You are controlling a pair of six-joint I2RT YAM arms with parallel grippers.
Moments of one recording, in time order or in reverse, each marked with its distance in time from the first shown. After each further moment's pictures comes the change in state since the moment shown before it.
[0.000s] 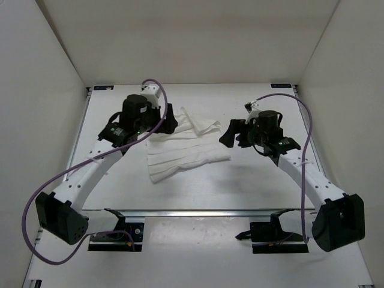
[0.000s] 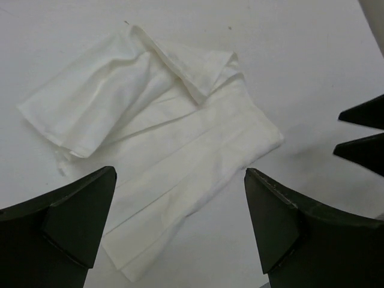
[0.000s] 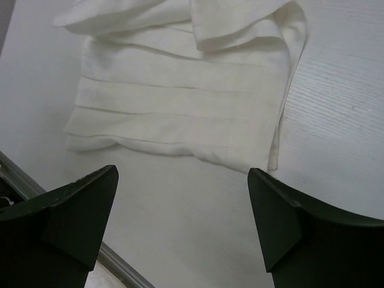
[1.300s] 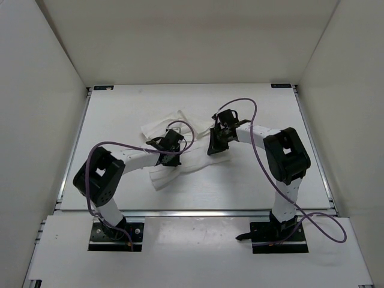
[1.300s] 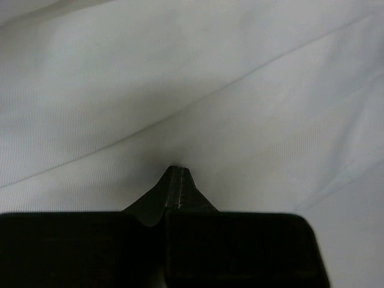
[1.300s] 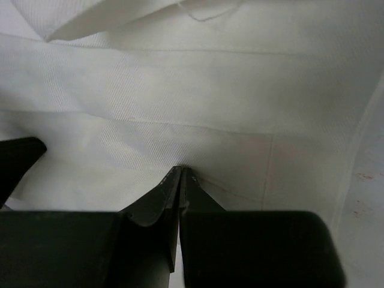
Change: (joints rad) left arm -0.216 0.453 -0.304 0.192 -0.225 -0.257; right arm 0.132 0.694 0.336 -0.089 0.034 0.076
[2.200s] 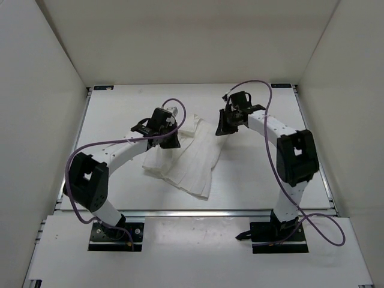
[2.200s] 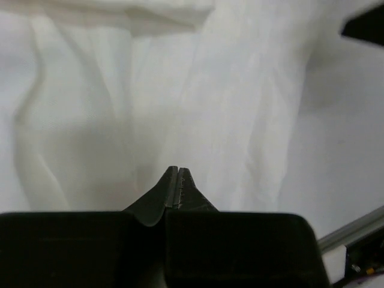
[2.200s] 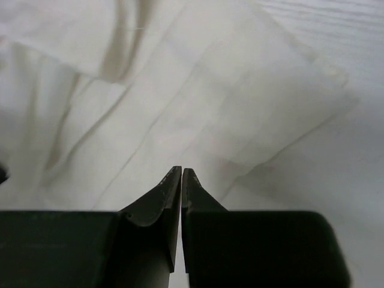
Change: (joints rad) left arm 0.107 -0.111 0.162 -0.112 0.283 0.046; right arm -0.111 -0.010 0.212 -0.140 0.018 -0.090
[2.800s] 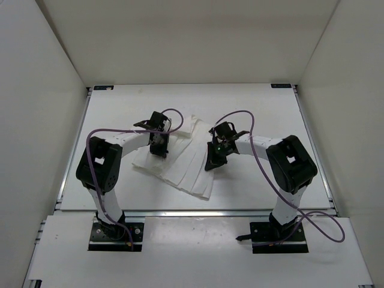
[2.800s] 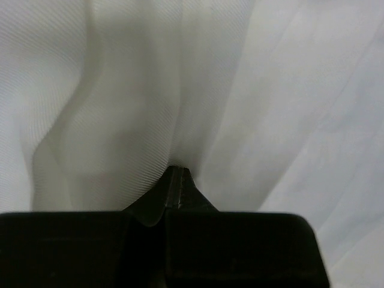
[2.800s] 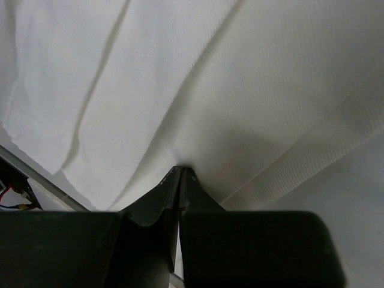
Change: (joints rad) left arm 0.120 0.212 0.036 -0.097 -0.076 0.206; right arm 0.209 -0.112 -0.401 0.140 -0.090 0.190
